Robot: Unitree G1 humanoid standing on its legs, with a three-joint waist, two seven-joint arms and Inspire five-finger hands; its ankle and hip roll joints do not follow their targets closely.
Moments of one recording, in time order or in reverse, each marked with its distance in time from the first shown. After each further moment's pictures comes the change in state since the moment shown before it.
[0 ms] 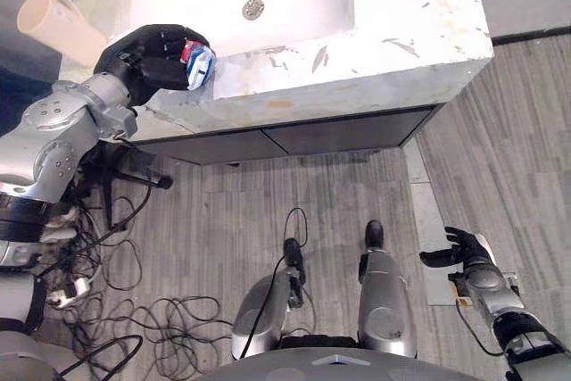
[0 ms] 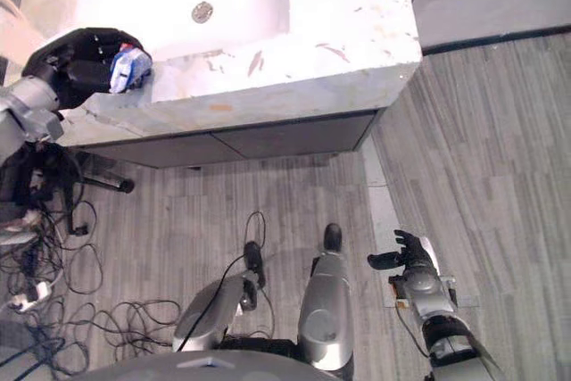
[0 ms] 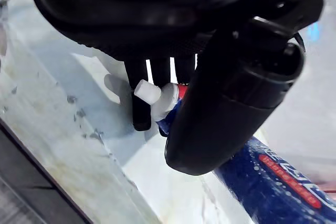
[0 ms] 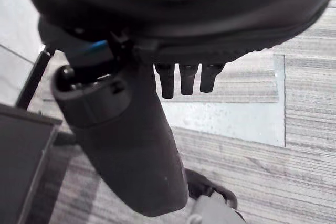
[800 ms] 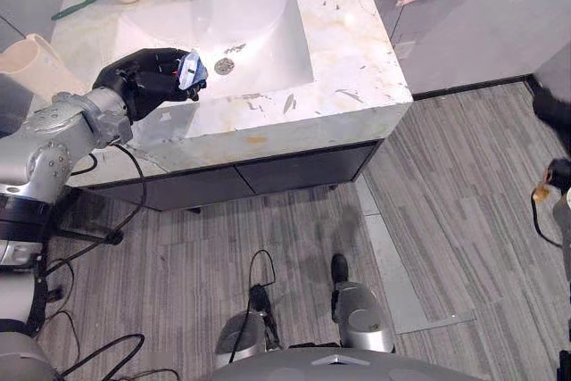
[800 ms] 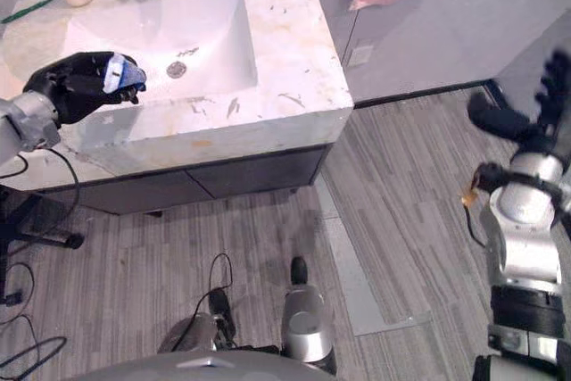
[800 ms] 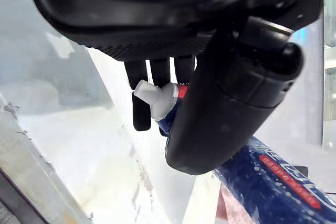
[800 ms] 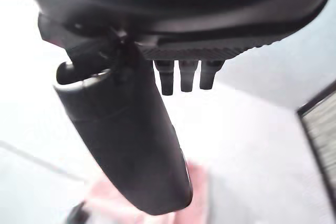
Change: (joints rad) left arm -0.003 0.002 0.018 0.119 -0.085 0.125 0.009; right arm -0.072 -0.264 -0.463 -0.853 0.112 -0.017 -0.166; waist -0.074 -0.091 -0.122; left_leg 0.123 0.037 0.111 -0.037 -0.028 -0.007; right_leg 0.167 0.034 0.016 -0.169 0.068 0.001
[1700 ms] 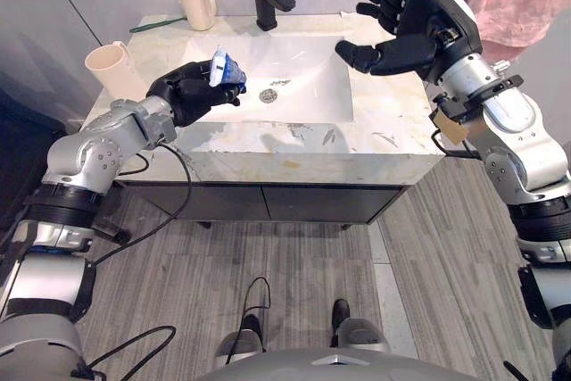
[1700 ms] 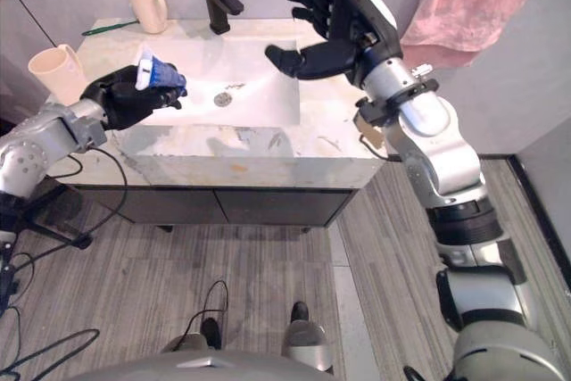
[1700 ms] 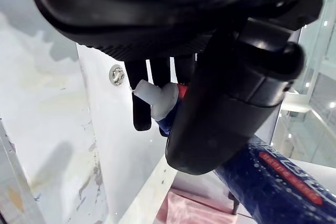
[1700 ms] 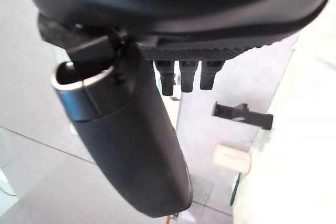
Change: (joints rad) left arm -0.099 -0.220 -0.061 0.083 -0.070 0.061 0.026; right arm -0.486 0.095 0.449 -0.052 0.296 0.023 0.526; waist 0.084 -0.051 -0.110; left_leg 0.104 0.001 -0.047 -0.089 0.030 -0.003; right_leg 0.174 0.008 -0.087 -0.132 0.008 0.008
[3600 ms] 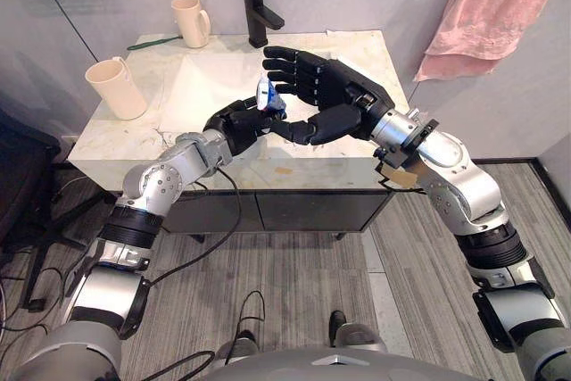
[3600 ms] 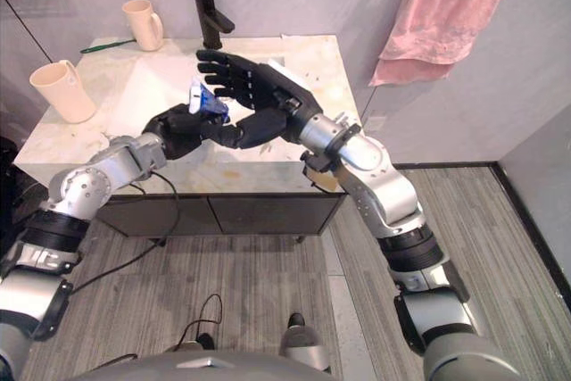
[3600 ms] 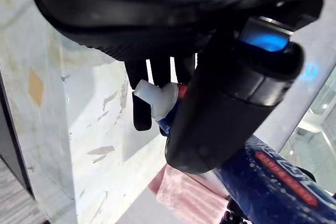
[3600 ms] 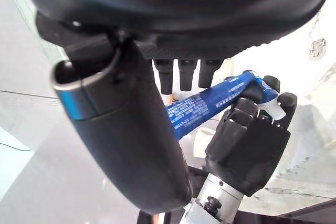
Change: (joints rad) left arm 0.127 -0.278 0.001 -0.093 -0.073 0.041 0.245; right arm 0.137 0.208 0.098 -0.118 -0.099 0.149 0.215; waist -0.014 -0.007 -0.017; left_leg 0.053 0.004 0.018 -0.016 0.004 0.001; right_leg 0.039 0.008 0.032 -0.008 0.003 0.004
